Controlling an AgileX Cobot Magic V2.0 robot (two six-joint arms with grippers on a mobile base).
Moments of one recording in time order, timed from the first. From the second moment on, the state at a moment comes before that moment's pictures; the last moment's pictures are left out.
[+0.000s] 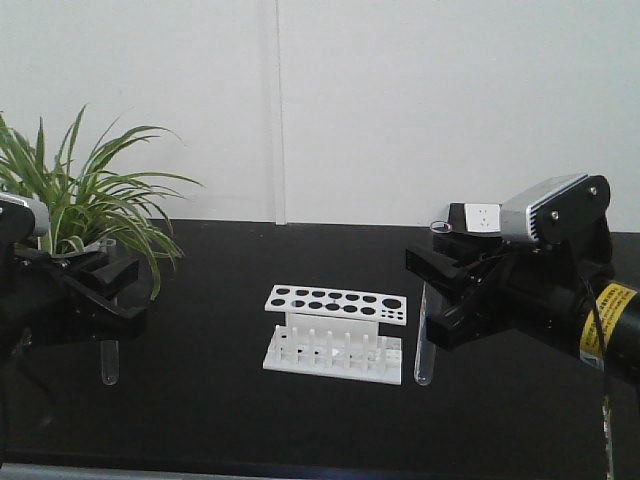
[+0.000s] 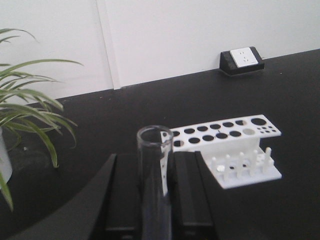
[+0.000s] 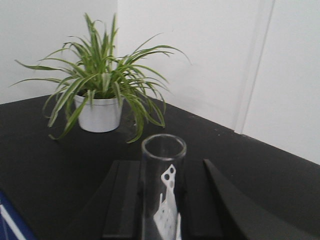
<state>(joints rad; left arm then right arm) -0.24 1.26 -0.93 0.50 -0.08 -0.51 0.23 1.34 -0.96 -1.15 -0.50 0.98</state>
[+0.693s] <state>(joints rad) -0.24 1.26 -0.93 0.50 -0.08 -0.51 0.23 1.34 -0.96 -1.16 -0.50 0.98</state>
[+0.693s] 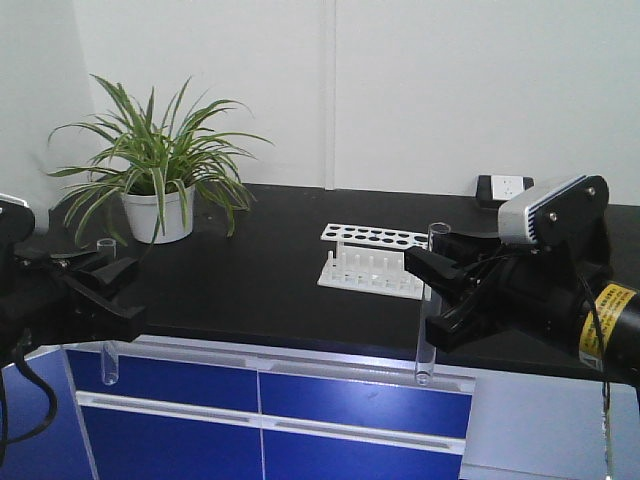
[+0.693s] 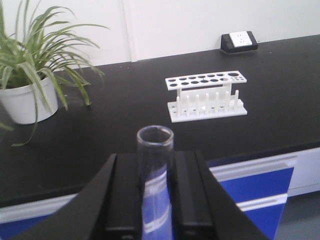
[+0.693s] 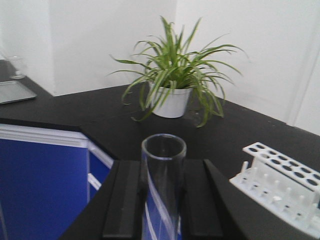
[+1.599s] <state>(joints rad) -0.24 1.26 -0.93 0.50 -0.07 -0.51 0.23 1.34 -0.96 -1.16 -0.50 0.98</state>
